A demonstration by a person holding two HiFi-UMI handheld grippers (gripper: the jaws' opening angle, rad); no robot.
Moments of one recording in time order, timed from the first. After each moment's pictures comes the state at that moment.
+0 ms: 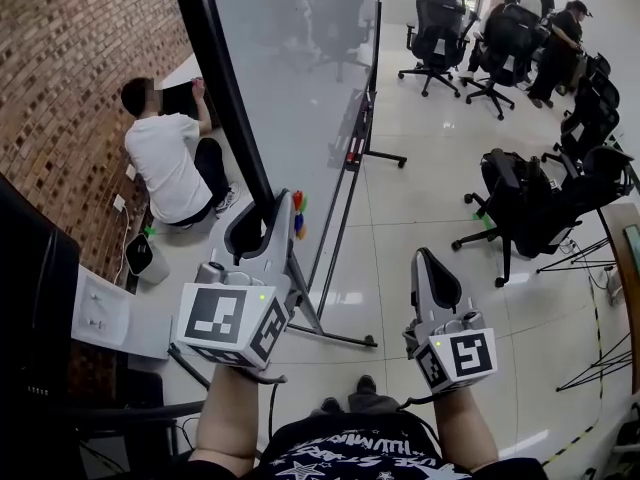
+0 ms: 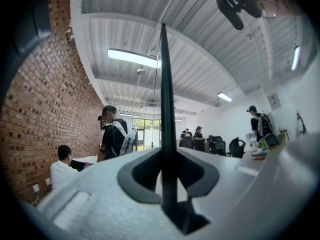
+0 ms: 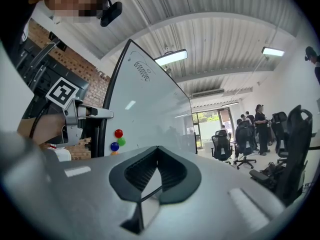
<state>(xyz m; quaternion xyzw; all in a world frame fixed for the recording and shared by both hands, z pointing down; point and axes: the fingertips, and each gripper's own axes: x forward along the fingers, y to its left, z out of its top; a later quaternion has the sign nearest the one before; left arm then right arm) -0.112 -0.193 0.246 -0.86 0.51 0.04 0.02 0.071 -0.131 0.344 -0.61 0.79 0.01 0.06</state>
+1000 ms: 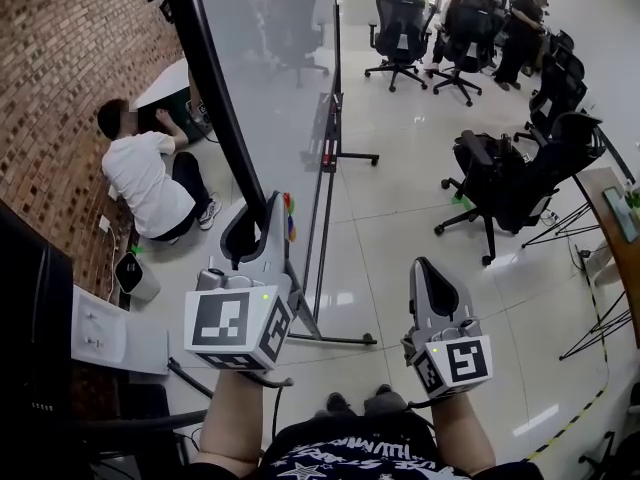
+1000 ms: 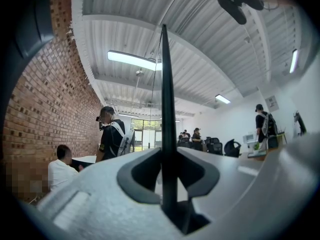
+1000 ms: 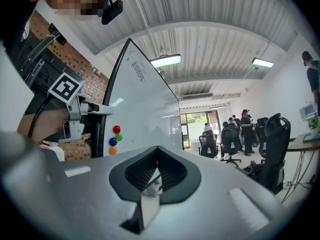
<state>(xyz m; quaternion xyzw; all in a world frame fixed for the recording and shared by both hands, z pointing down) -0.106 -0.155 0.251 -0.87 0.49 0.05 0.03 0.079 -0.060 0.355 -0.66 0.75 0.02 0.05</state>
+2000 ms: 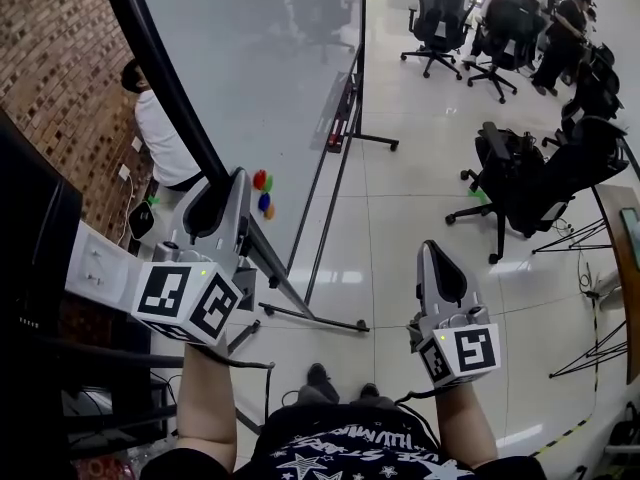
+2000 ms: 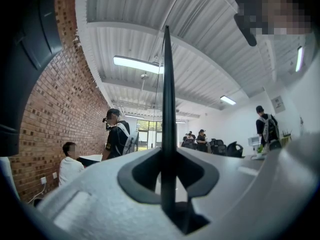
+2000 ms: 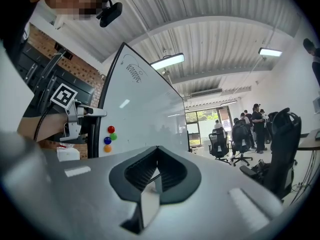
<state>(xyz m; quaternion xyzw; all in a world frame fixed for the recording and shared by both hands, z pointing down) -0.117 -0.101 0.241 -0.85 0.53 0.06 0.02 0.125 -0.028 0.350 -0.60 0.79 0.00 0.06</state>
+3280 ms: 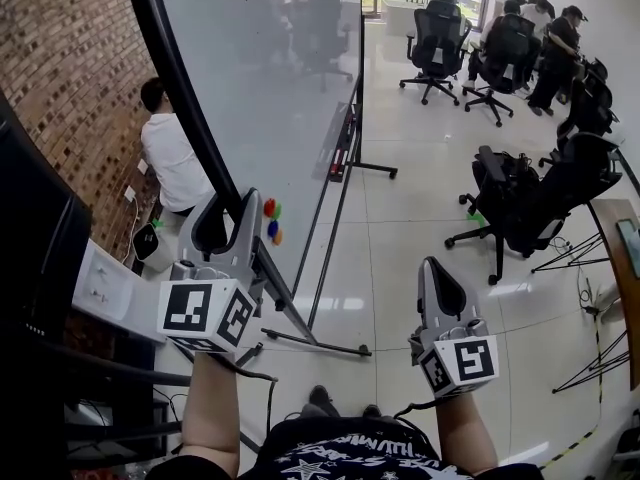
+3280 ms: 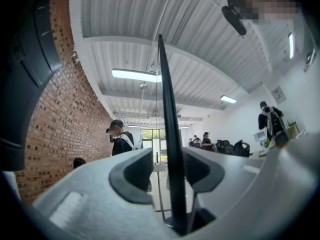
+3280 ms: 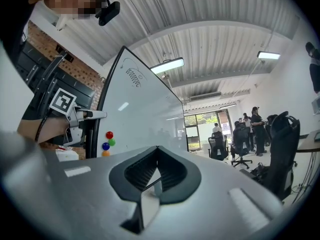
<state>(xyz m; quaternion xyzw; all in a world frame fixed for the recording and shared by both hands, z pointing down) -0.122 -0.096 0.228 -0.83 0.54 0.08 0.09 0.128 -0.022 0.337 -0.61 0.79 0.02 0.07</state>
